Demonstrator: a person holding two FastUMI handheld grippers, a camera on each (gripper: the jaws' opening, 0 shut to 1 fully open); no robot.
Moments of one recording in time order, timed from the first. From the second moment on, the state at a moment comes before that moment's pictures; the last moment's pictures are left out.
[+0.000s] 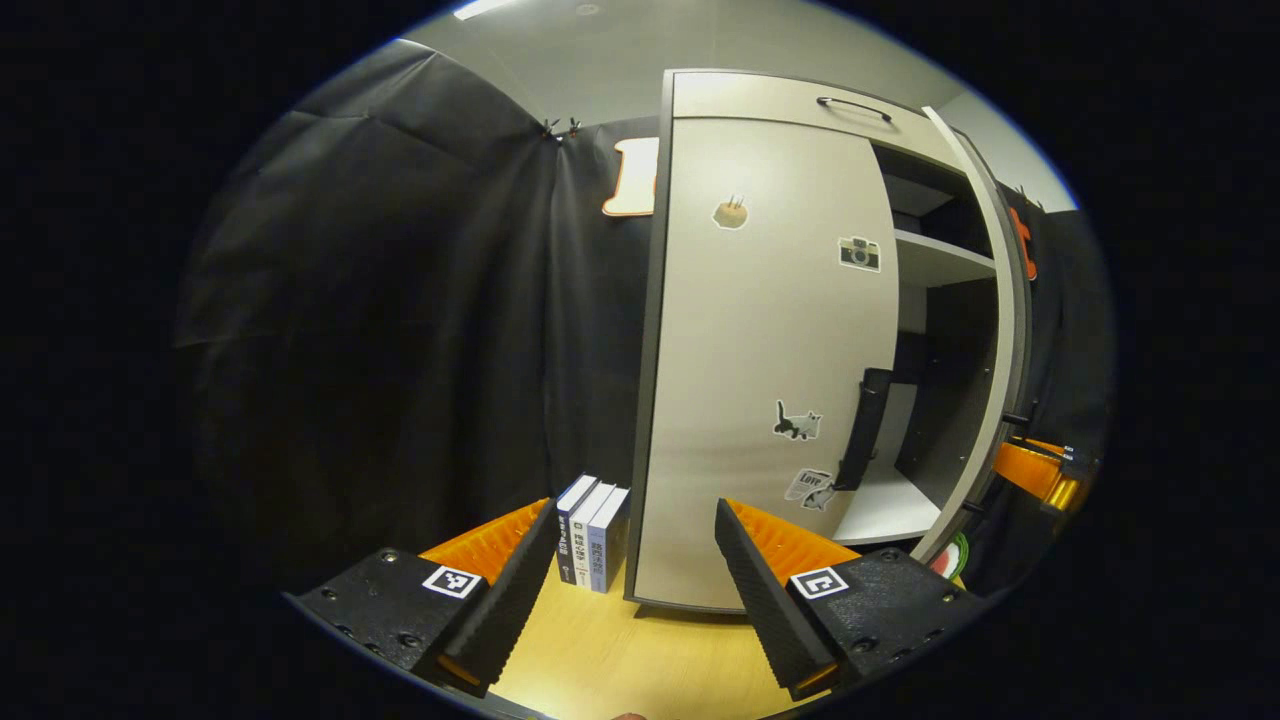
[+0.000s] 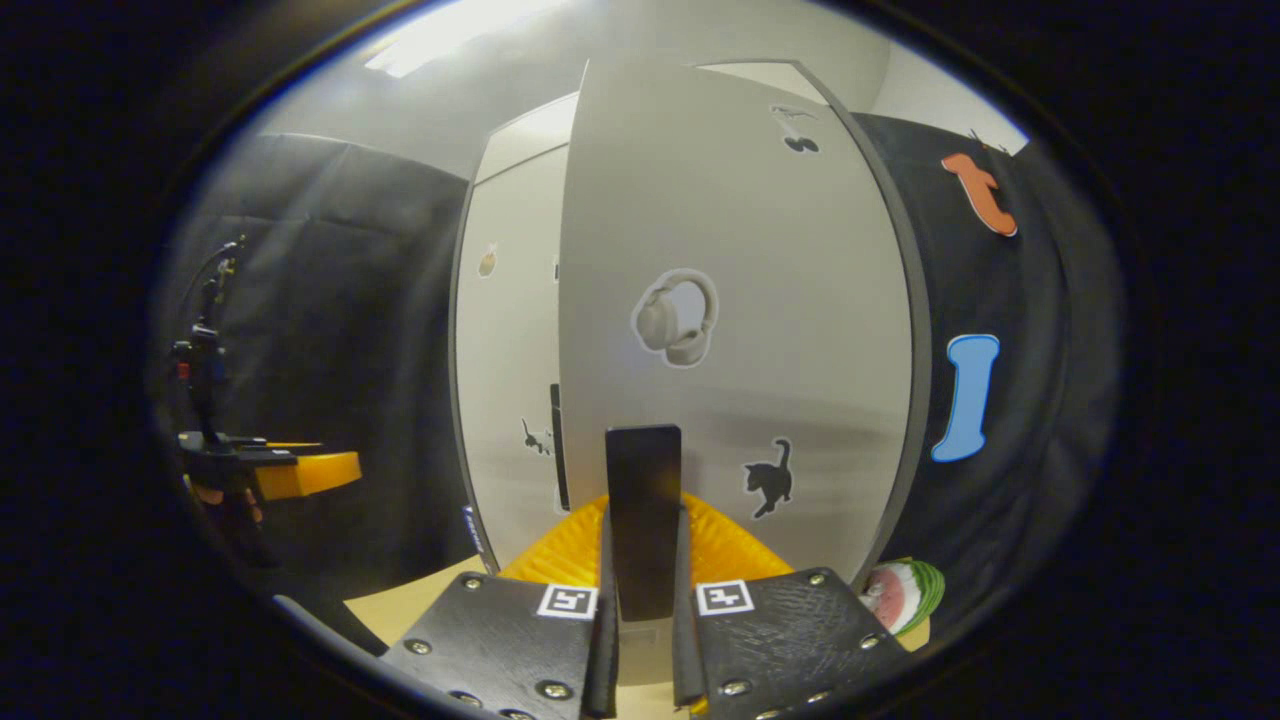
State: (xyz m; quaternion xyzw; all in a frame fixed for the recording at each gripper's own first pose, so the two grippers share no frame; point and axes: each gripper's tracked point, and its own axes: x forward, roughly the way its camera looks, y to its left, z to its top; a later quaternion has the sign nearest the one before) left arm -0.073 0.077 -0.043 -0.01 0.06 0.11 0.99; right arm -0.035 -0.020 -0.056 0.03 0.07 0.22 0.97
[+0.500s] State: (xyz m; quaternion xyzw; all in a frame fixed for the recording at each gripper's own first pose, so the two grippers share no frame) left arm -0.040 0.025 -0.053 -0.01 0.07 0.03 1.00; right arm -0.068 -0.069 -0.052 0.06 0.07 0.21 0.97
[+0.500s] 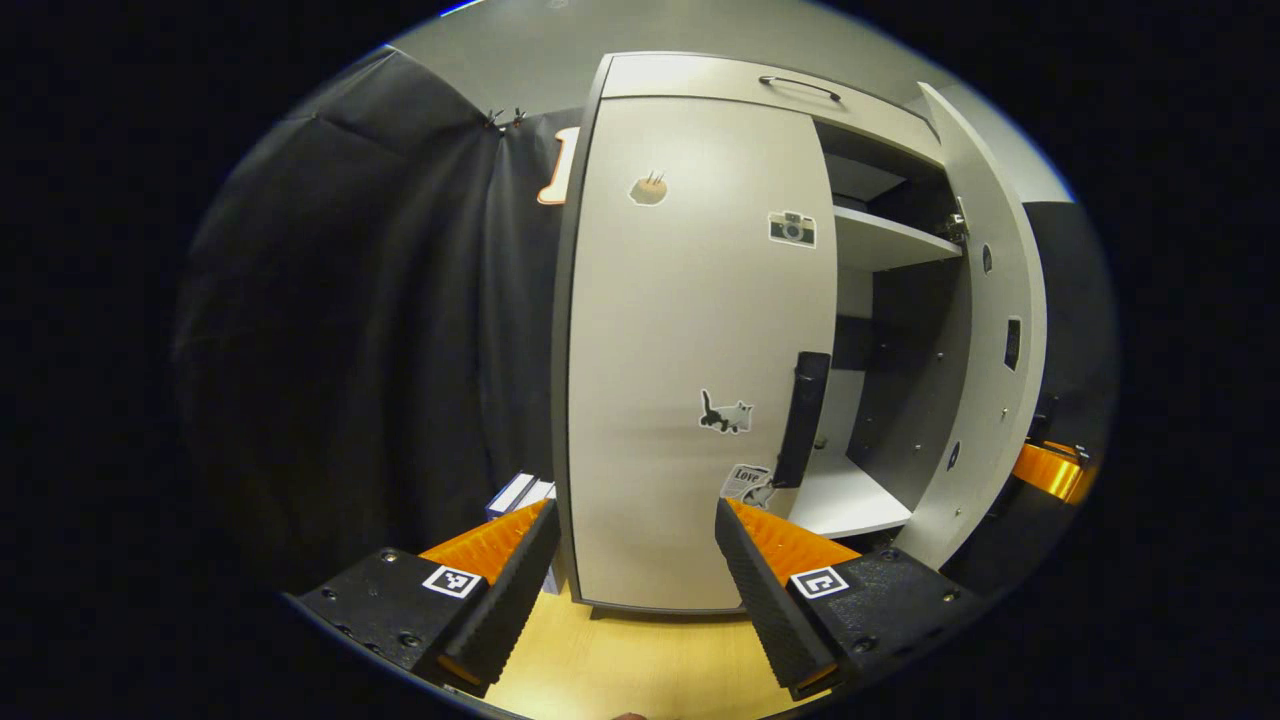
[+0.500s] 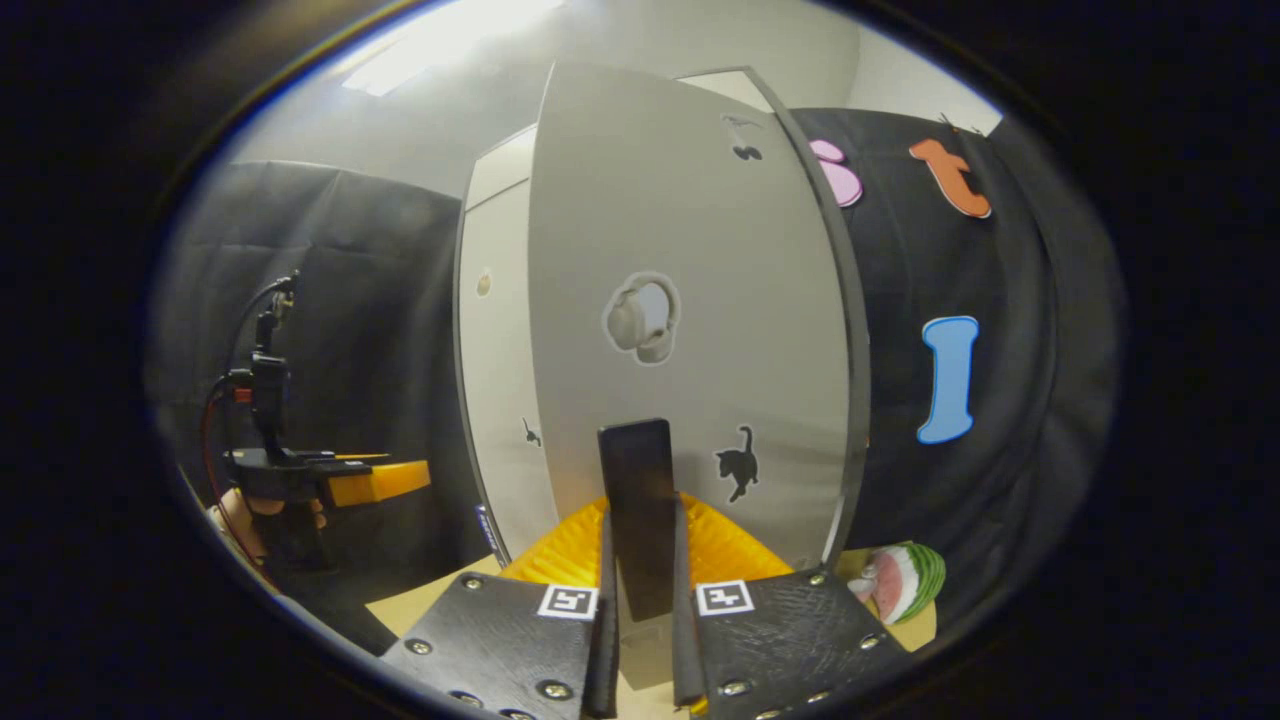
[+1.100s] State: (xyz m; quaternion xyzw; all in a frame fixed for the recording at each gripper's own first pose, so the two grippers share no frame) left arm -0.009 -0.015 -0.051 0.01 0.07 -0.02 1.00; right arm -0.088 -0.129 -0.052 0.05 0.08 0.15 0.98
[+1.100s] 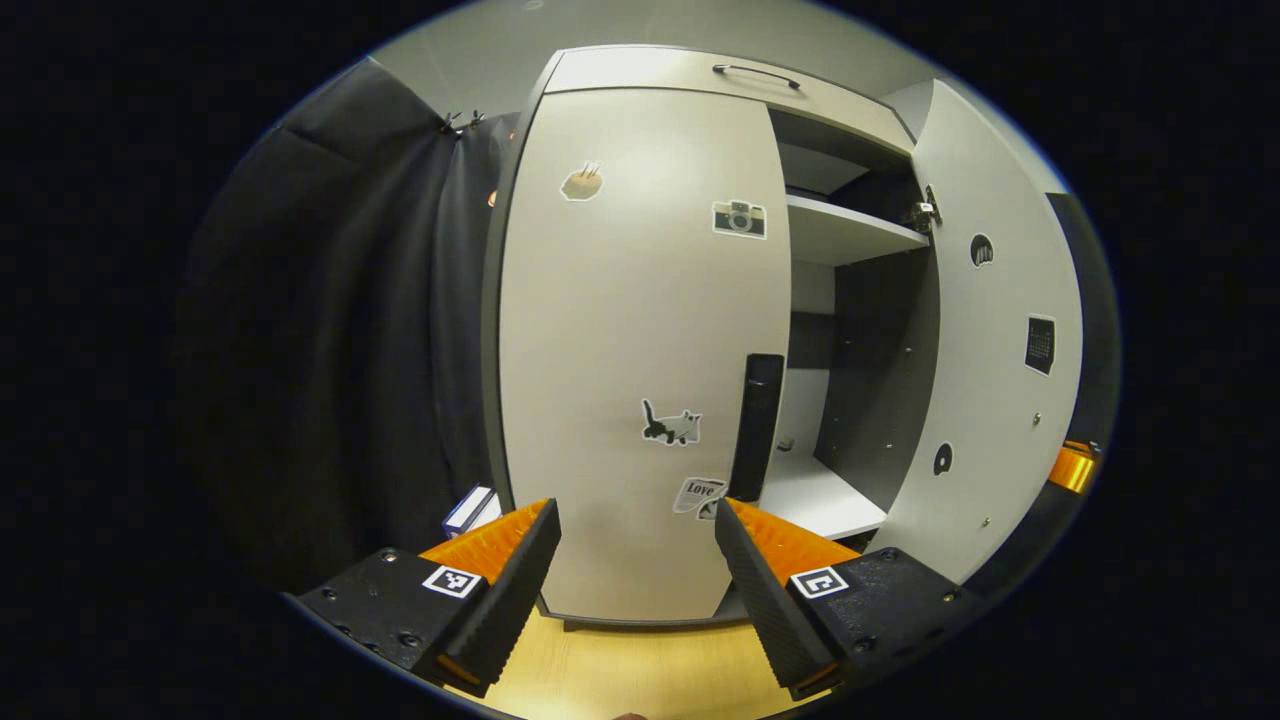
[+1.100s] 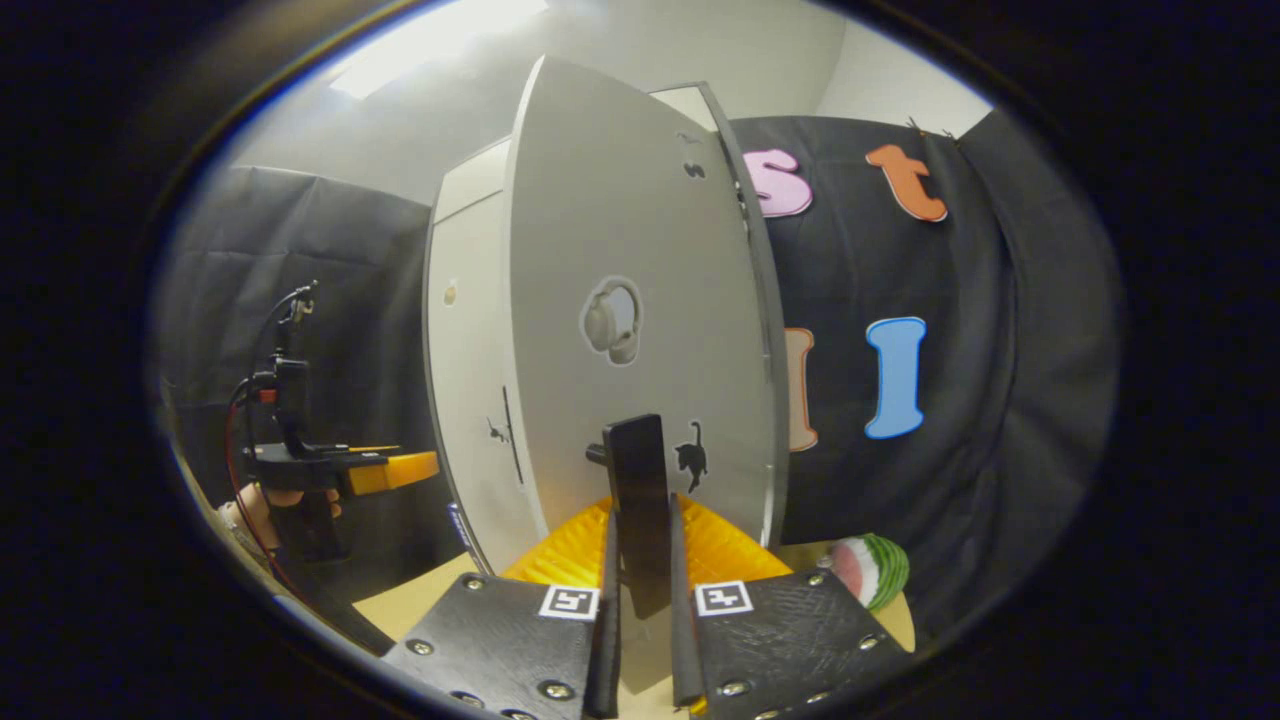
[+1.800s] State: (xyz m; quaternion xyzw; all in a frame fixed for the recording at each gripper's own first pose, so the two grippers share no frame) left arm 0.045 -0.077 -0.041 0.03 0.05 -0.06 1.00; right arm -0.084 -0.225 -0.059 0.08 0.07 0.05 0.99
